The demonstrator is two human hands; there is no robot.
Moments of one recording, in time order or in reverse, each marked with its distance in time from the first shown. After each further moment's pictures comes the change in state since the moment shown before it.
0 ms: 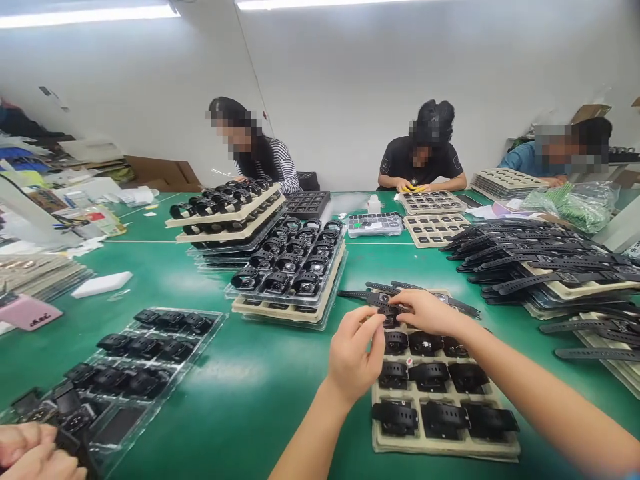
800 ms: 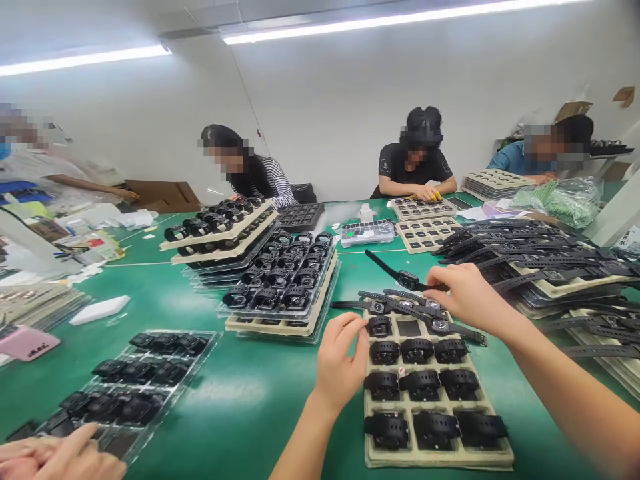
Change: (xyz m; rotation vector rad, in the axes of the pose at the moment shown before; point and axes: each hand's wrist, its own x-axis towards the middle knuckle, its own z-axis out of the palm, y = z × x) left_hand 0.007 -0.002 0.002 0.040 -0.050 -0.073; right_hand -0.054 0.004 -0.079 -0.123 0.331 0.110
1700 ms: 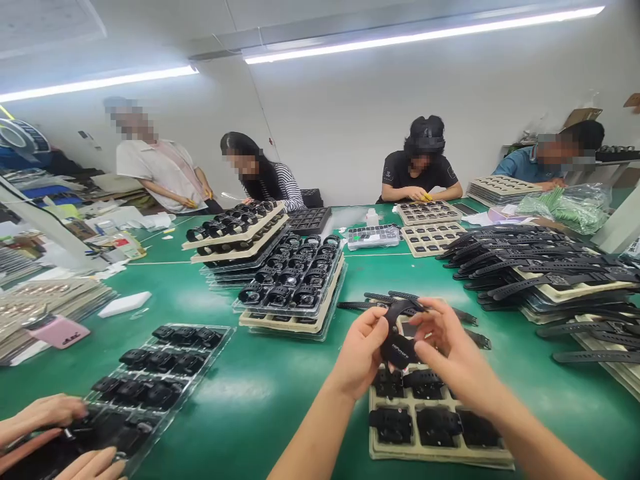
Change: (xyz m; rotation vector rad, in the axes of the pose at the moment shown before) left_hand 0.029 0.040 0.002 -1.345 -0.296 -1.046; right_hand -0.072 -0.063 0.057 1.003 0.170 0.127
